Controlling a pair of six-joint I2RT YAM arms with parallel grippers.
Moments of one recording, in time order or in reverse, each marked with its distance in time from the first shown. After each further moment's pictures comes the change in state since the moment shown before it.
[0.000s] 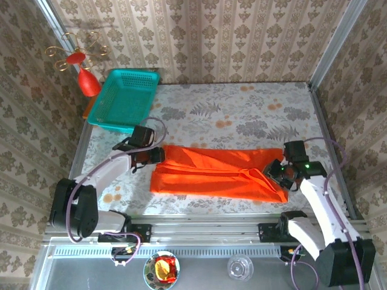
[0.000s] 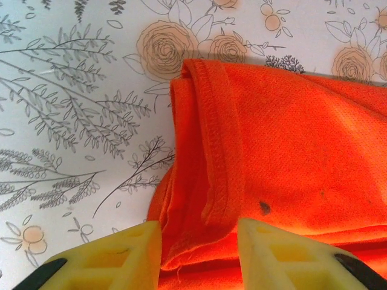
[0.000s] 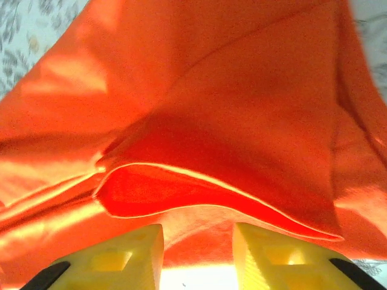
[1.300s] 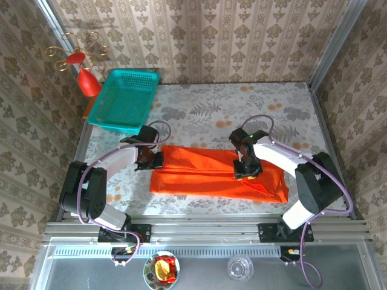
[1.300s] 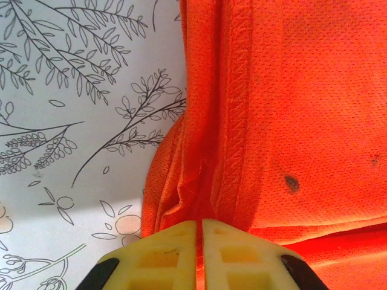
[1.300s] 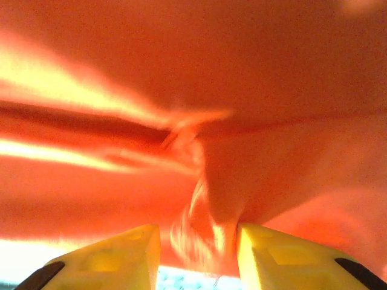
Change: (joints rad) left arm -0.001 0.147 0.044 -0.125 0.040 0.018; right arm 0.465 0.658 0.325 -0.116 0.122 -0.225
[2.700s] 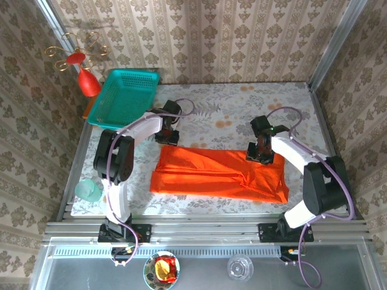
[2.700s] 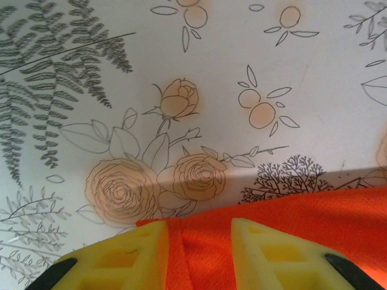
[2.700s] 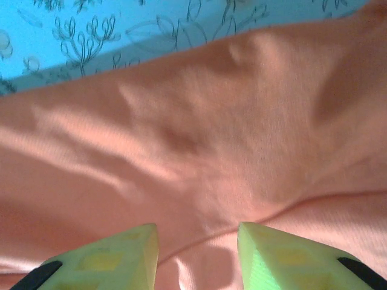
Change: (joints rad) left arm -0.096 0.488 0.638 -0.241 -0.204 0.158; right arm -0.274 -0.026 0.014 0.197 0.060 0.123
